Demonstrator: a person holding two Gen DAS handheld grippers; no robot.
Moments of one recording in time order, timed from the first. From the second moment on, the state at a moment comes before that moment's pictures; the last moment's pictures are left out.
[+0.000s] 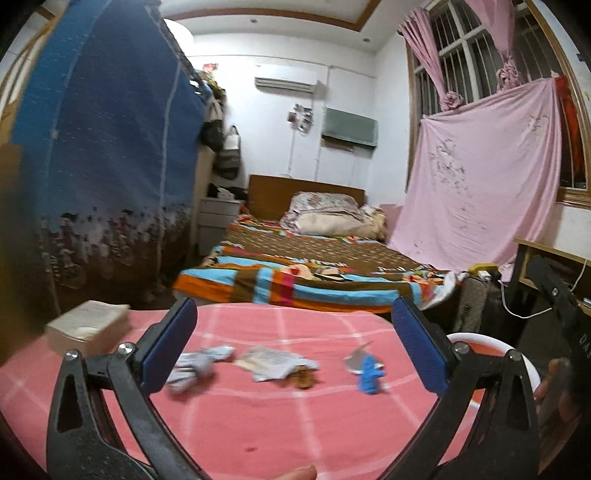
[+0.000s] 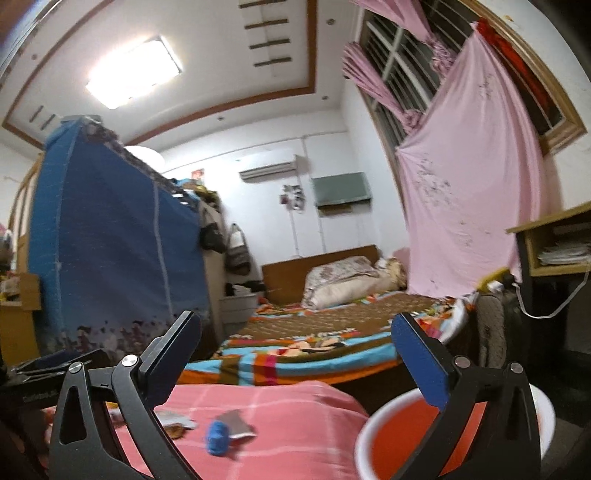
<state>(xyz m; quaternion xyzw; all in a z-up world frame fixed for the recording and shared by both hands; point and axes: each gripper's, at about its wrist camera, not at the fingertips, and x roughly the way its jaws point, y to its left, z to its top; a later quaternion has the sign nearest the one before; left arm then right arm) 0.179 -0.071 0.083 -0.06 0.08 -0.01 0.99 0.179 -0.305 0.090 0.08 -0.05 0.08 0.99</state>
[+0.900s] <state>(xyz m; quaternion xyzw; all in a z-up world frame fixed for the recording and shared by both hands) 0.233 0.012 0.031 -0.10 0.28 0.00 0.95 0.269 -0.194 0.043 -0.08 0.22 0.15 0.96</state>
